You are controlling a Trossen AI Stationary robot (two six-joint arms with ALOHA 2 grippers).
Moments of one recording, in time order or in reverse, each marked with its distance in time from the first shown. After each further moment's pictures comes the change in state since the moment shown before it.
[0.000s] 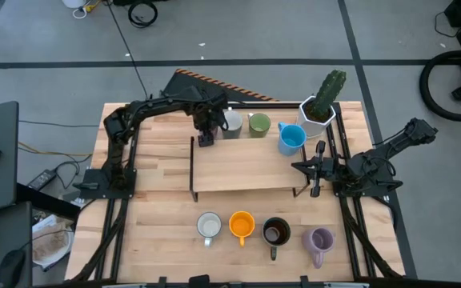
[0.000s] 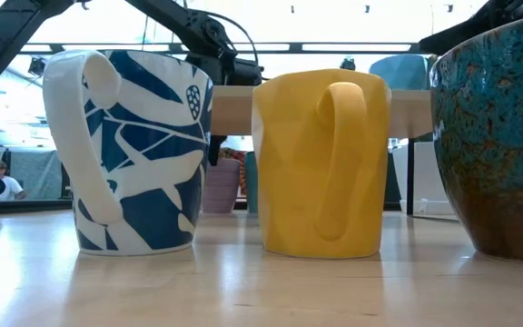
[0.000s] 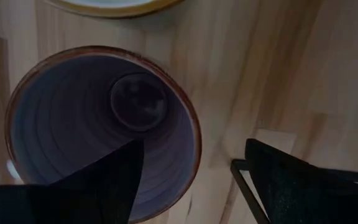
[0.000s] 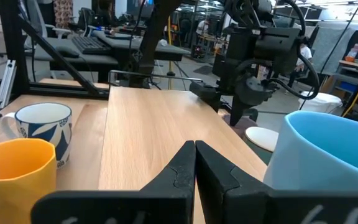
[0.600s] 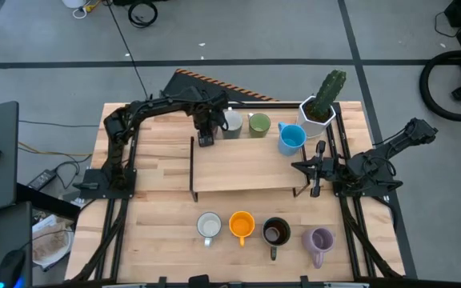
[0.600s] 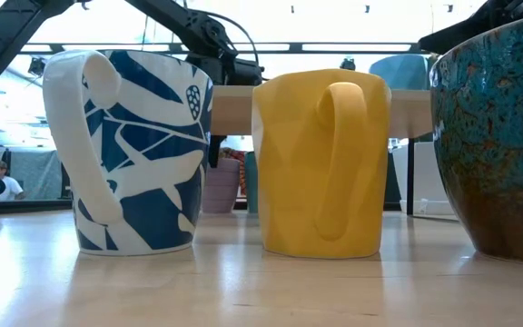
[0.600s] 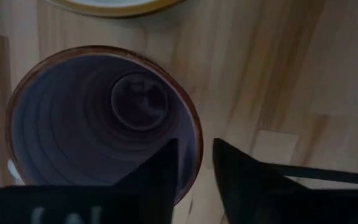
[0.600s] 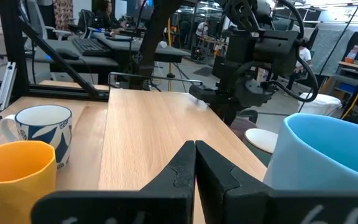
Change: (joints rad) left arm 0.000 0.000 -0.001 0.001 -0.005 -0.007; right arm 0.000 0.000 0.000 0.009 0.000 -0.005
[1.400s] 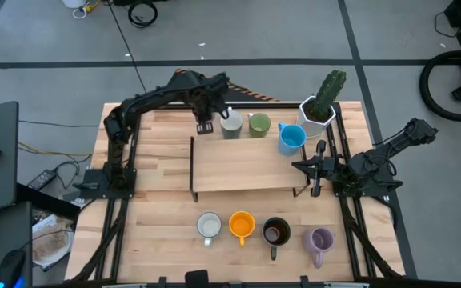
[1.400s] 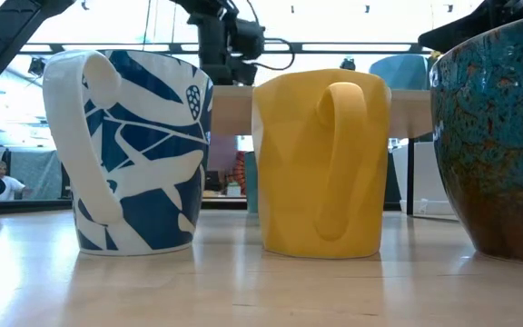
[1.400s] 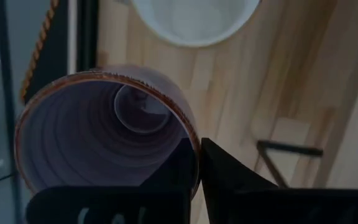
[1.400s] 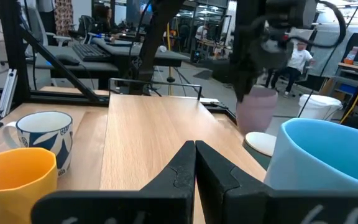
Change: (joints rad) left arm -0.001 -0.003 0.328 -0.265 -0.151 0.026; right arm 0.000 0.000 0.000 0.020 0.000 0.000
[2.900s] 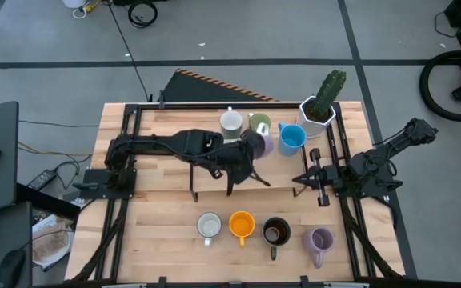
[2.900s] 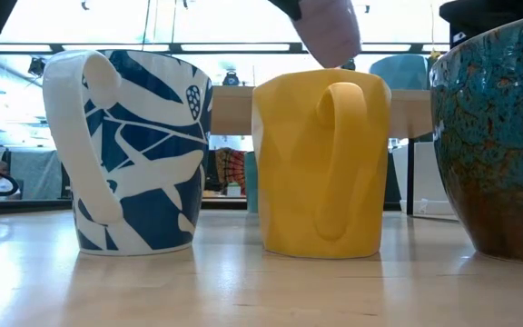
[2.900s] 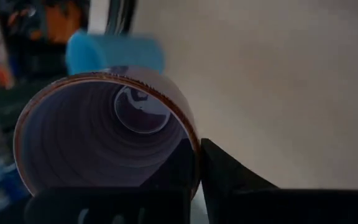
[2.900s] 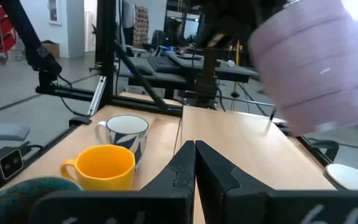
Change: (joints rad) left arm -0.605 -0.001 0.245 0.209 -0.311 0.681; right arm 0.000 0.000 0.000 0.018 -0.315 -0.022
